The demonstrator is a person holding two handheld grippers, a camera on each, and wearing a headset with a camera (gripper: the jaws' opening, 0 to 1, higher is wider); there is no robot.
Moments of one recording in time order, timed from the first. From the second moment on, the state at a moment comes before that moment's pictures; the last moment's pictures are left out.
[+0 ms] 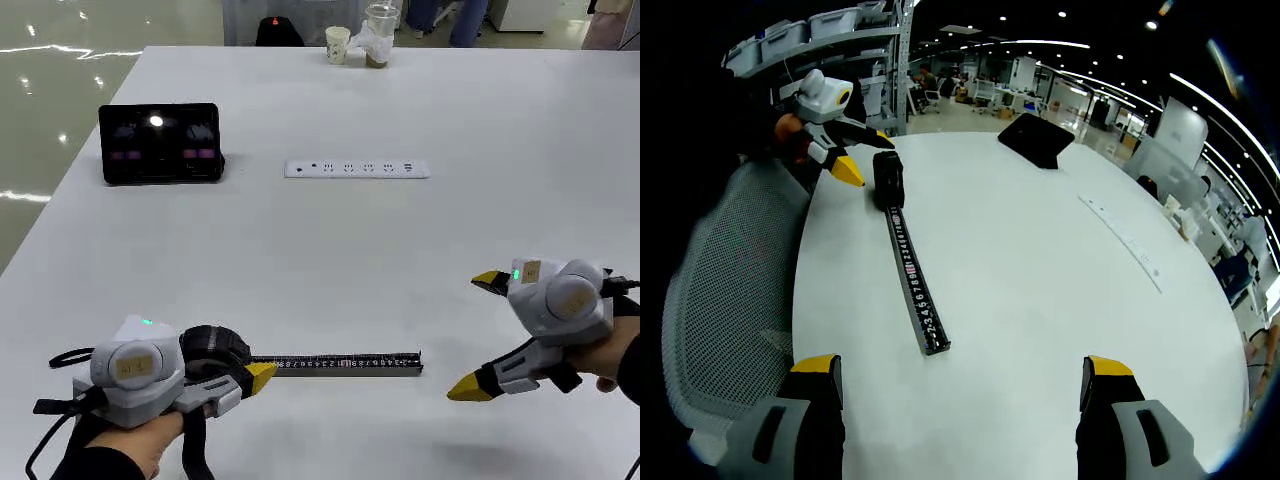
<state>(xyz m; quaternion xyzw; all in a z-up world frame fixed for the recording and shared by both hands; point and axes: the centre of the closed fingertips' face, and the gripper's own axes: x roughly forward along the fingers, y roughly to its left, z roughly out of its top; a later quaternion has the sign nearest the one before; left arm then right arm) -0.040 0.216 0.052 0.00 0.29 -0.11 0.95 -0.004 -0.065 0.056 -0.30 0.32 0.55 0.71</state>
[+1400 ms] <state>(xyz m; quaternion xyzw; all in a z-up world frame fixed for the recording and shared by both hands) -0.023 0.219 0.035 -0.08 0.33 -0.02 0.94 -0.002 -0.032 -0.007 -0.36 0.35 0.62 0.61</state>
